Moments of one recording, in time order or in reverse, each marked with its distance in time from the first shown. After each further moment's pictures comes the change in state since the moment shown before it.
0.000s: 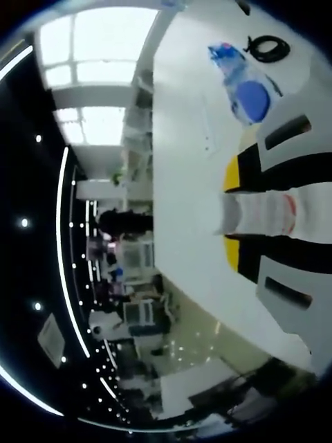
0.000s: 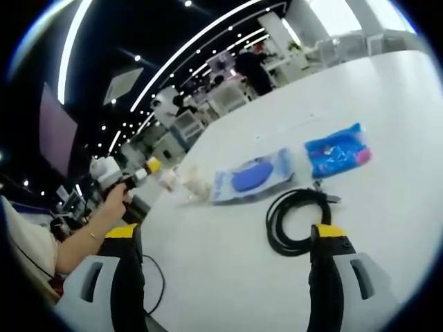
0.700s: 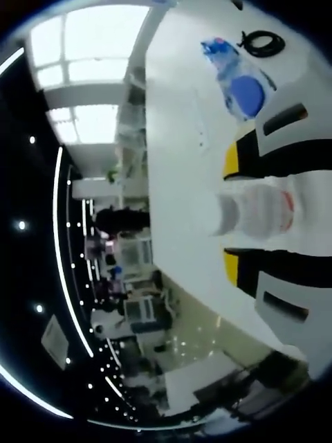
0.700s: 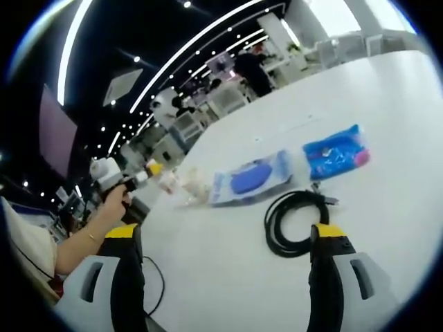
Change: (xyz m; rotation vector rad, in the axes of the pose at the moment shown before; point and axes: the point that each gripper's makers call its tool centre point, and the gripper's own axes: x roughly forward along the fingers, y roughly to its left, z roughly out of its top) left arm -0.003 0.001 0.000 0.042 0.032 0.027; right arm -0.004 -0.002 0.007 0.001 -0.024 -0.002
